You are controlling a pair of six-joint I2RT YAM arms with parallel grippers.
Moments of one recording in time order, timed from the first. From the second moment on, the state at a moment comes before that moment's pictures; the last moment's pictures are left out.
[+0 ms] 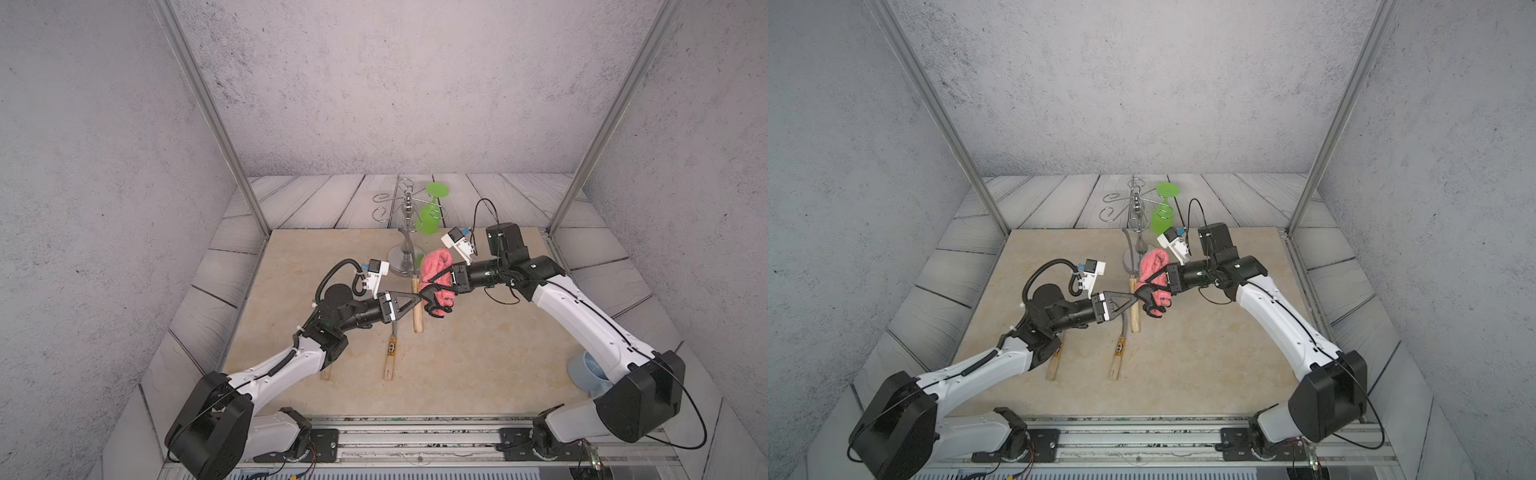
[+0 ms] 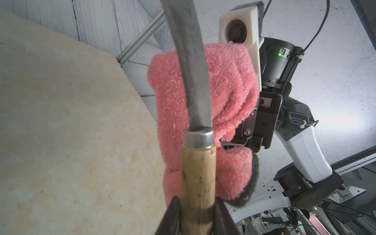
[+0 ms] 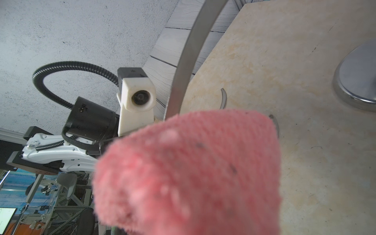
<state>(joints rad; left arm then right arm) -0.60 1.26 0.63 0.68 0.69 -0.98 0.44 1.45 1.37 -0.62 -0.94 0.23</state>
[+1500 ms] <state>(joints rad) -0.56 1.37 0.79 0.71 0.68 -0.97 0.69 1.34 0.82 -0.28 -0.93 0.42</state>
